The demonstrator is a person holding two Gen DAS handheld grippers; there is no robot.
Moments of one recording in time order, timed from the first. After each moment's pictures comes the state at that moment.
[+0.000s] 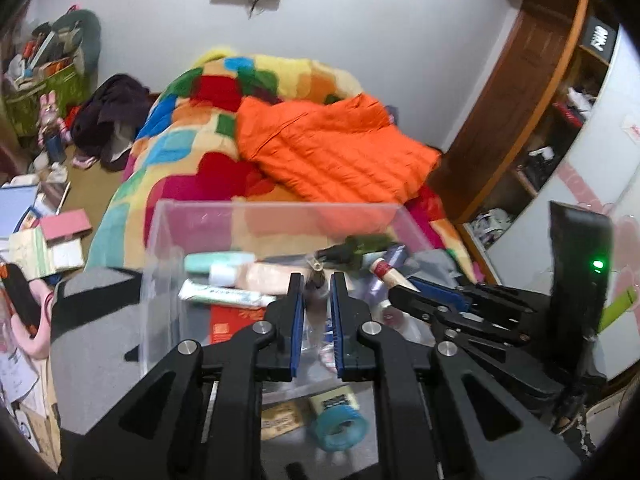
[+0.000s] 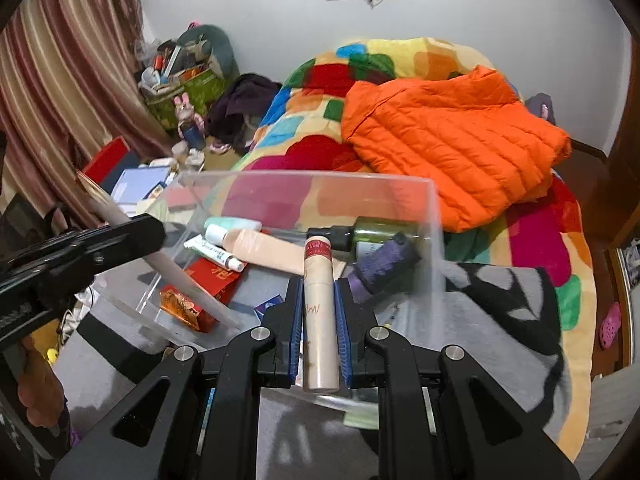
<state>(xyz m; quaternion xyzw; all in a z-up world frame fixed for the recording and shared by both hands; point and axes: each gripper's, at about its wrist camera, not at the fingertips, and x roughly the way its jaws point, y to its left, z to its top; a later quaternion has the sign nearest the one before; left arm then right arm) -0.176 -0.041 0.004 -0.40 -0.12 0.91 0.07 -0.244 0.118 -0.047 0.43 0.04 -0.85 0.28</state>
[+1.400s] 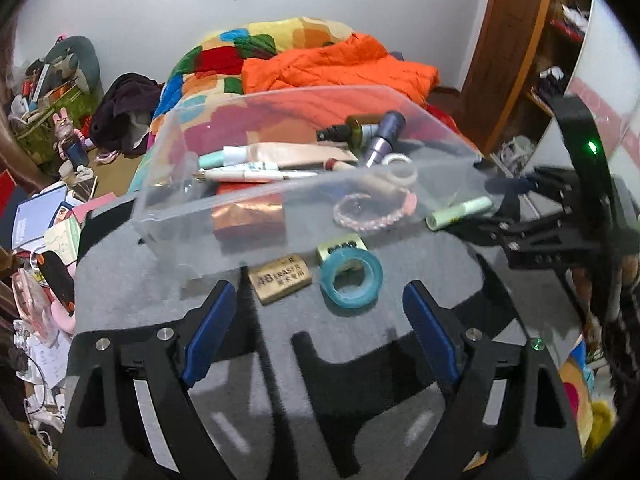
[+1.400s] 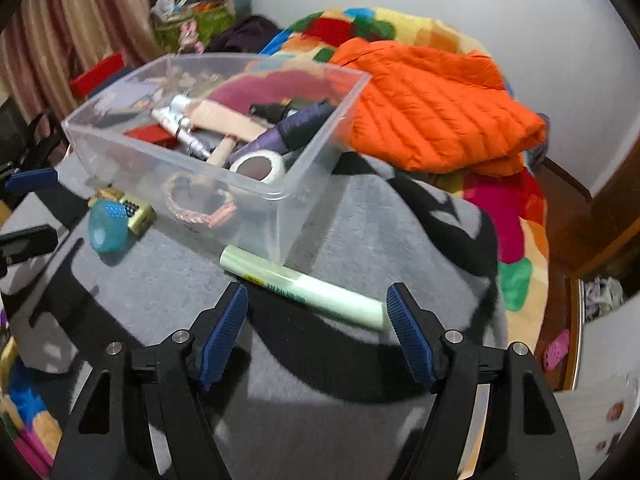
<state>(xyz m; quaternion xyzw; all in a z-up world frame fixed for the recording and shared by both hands) -0.087 0.008 -0.041 -0.45 0.00 0.89 0.05 -0.214 0.193 -0.093 0.46 0.19 -0.82 0.28</state>
